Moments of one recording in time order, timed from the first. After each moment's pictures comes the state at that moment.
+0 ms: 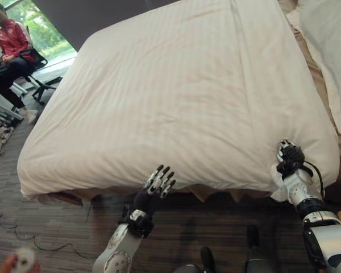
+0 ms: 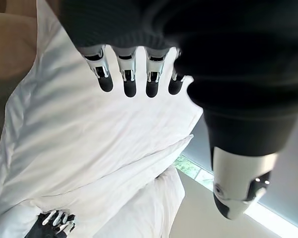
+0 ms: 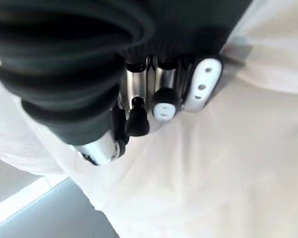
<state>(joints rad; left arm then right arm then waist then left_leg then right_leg) 0.19 0.42 -0.29 -0.08 -1.06 -0.07 -0.14 -0.56 -0.40 -0.02 1.04 0.86 -0.19 0.00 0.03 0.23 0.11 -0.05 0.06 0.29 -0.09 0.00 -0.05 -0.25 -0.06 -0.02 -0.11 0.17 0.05</state>
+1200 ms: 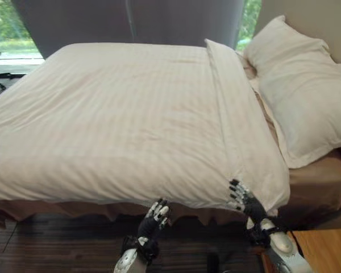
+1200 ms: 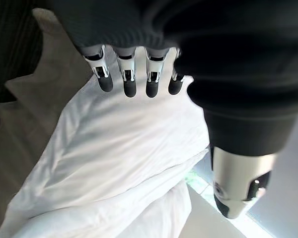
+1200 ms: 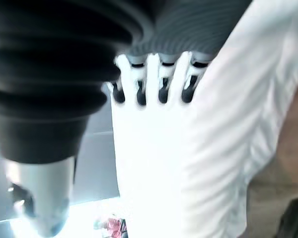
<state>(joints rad) 0.30 0.28 -0.24 0.17 -0.80 -0.08 -0.07 0.21 -0.37 0.36 0.08 0.39 -0.14 0.06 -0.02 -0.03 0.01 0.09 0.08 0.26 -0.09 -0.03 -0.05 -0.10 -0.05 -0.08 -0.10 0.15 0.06</state>
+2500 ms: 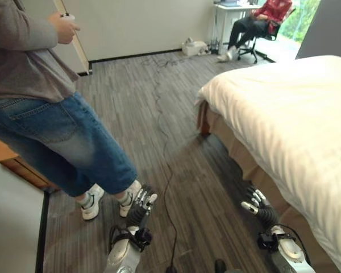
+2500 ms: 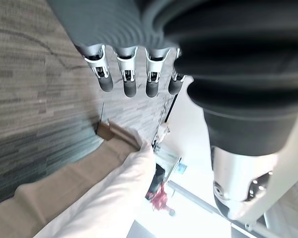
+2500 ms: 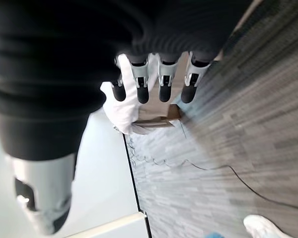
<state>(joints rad) 0.28 0.27 -0.20 0.13 -0.70 -0.16 0.00 0.24 -0.31 0.20 0.17 0.44 -0.14 -0.02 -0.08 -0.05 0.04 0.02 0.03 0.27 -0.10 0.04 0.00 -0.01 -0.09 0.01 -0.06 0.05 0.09</state>
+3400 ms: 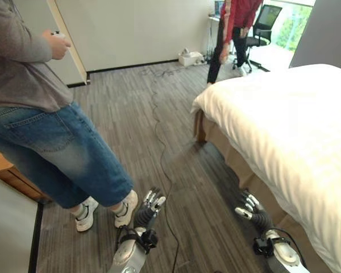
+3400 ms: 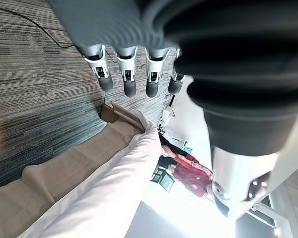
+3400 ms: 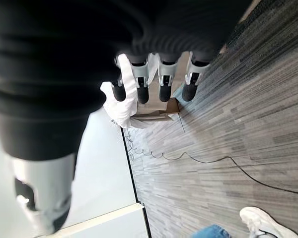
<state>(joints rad) 0.27 0.28 -0.24 0.13 -0.71 -0.14 0.00 0.26 -0.32 0.28 0.17 0.44 -0.13 0.00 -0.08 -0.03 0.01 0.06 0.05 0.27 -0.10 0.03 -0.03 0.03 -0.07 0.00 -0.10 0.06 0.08</state>
